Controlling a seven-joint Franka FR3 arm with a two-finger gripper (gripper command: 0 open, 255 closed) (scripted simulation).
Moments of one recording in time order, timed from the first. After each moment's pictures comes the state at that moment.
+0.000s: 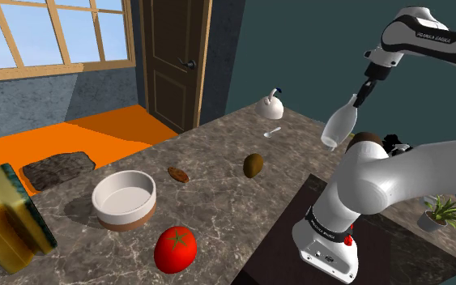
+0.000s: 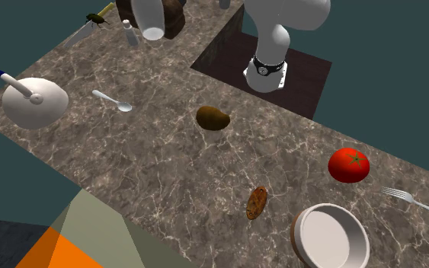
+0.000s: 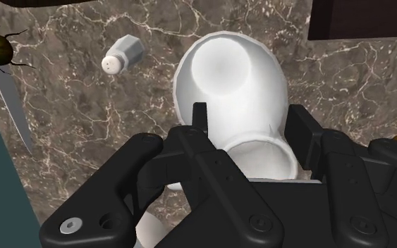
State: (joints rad) arm 0.04 -0.87 -1.00 -2.11 -0.71 1.56 -0.66
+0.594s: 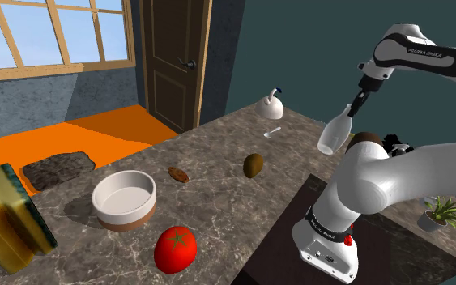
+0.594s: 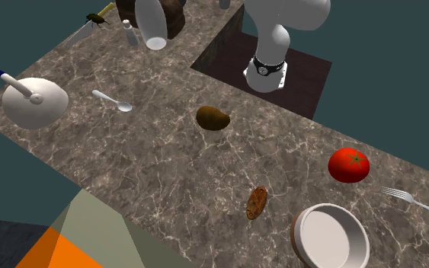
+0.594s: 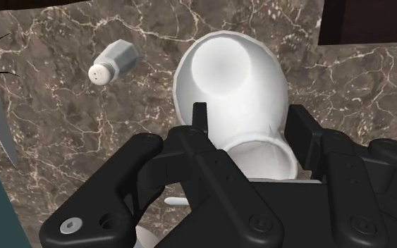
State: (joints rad) arm 0.03 -0.89 -1.06 -2.21 -0.76 1.66 -0.64
